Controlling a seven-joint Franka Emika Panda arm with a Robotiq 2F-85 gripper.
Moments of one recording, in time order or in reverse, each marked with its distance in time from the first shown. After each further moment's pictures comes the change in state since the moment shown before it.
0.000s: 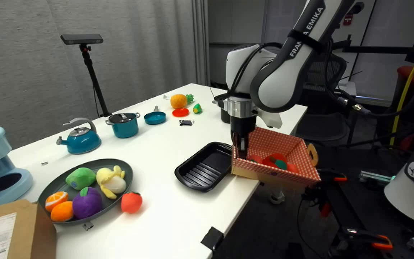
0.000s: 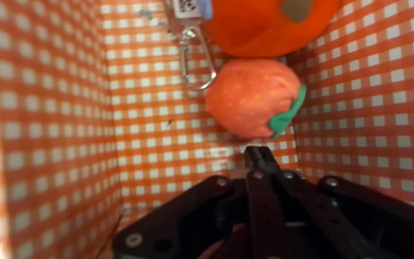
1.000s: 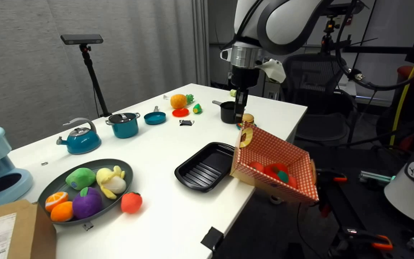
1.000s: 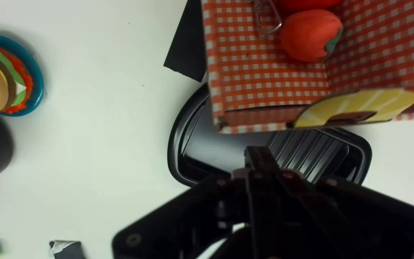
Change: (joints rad) arm -0.003 -0.281 -0.080 0.006 -0.008 -0.157 -0.002
